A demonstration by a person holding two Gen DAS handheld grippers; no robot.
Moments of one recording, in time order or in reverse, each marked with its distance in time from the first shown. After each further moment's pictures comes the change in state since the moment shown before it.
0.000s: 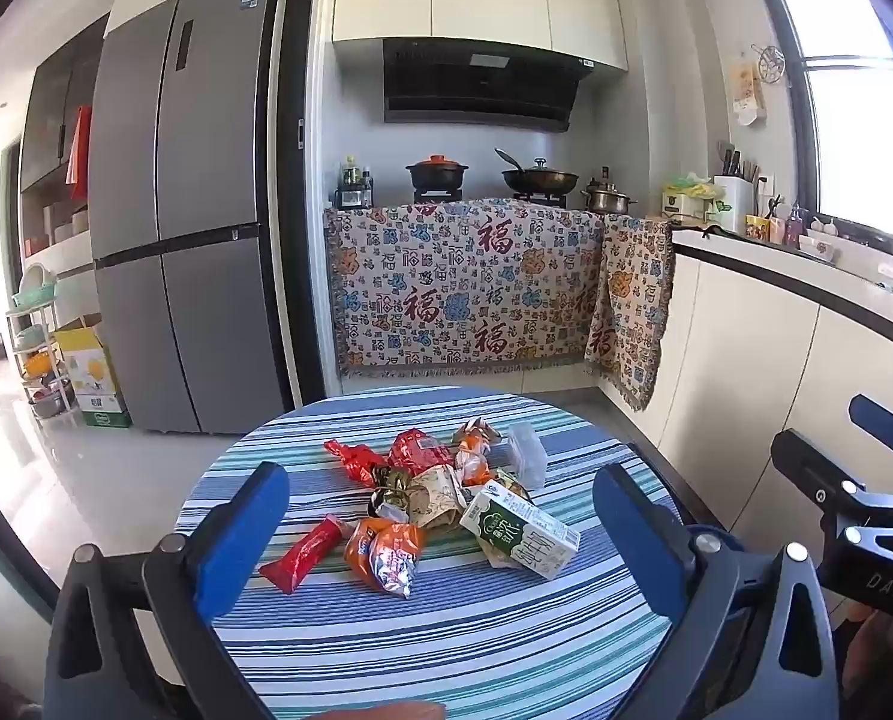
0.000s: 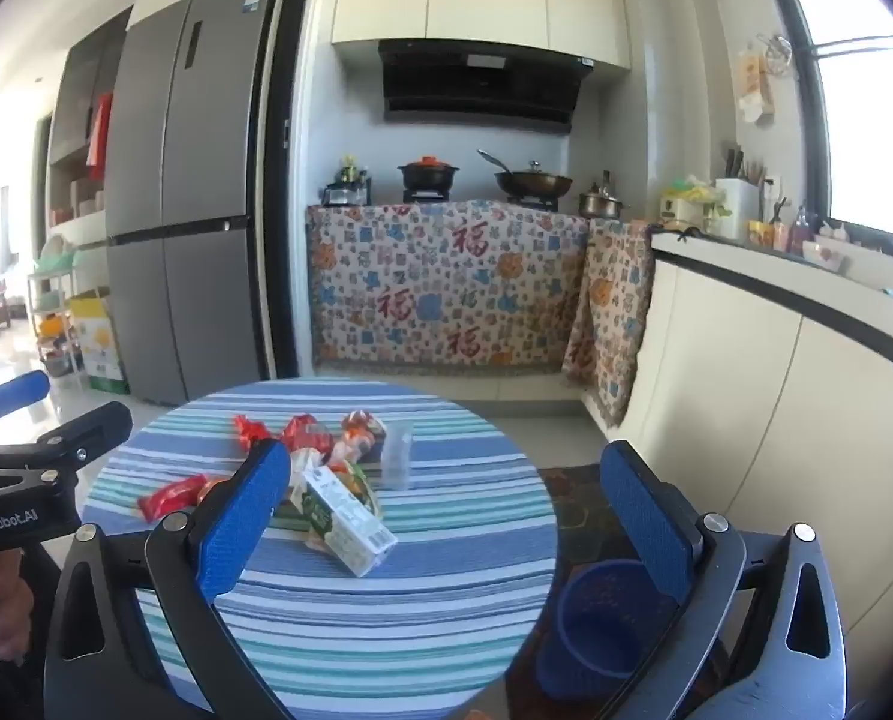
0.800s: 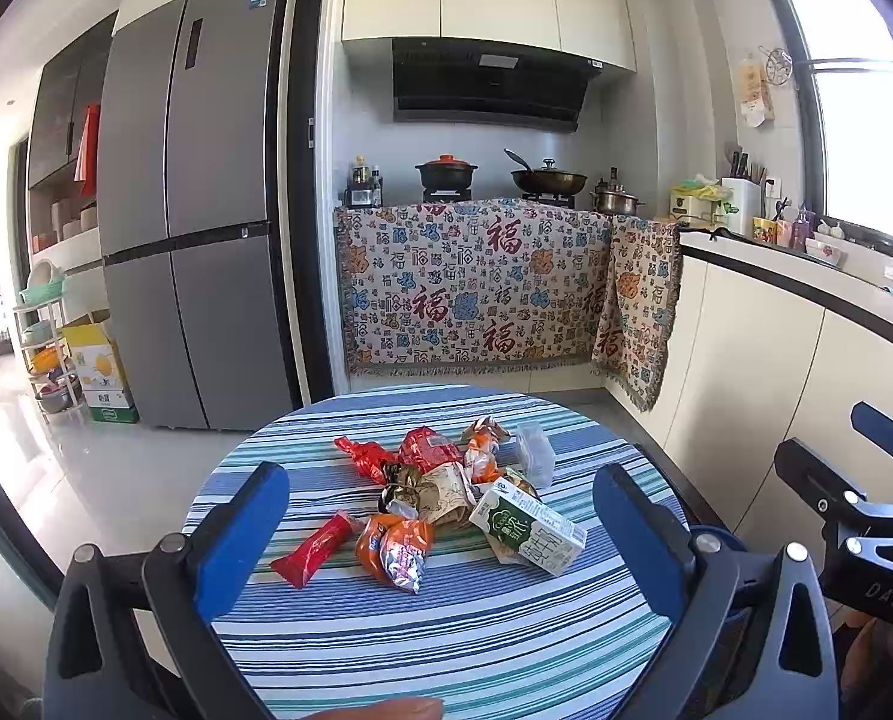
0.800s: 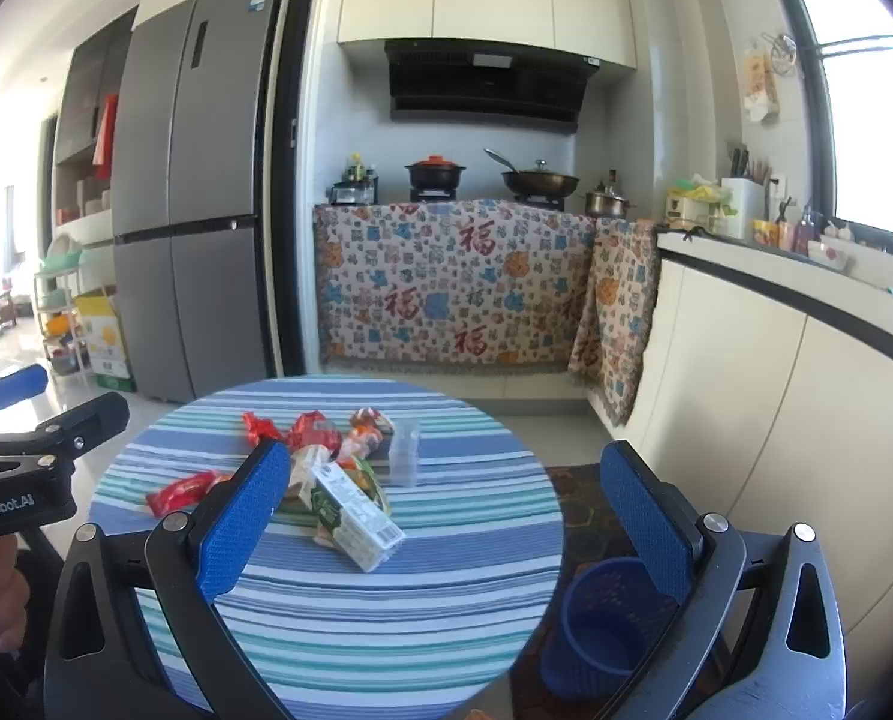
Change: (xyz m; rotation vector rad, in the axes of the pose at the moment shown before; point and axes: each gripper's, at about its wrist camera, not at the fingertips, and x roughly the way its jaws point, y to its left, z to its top) left arm -0.006 0.005 0.001 -0.029 0.007 0.004; right arm -0.007 -0.003 0.001 0.007 -0.003 0.018
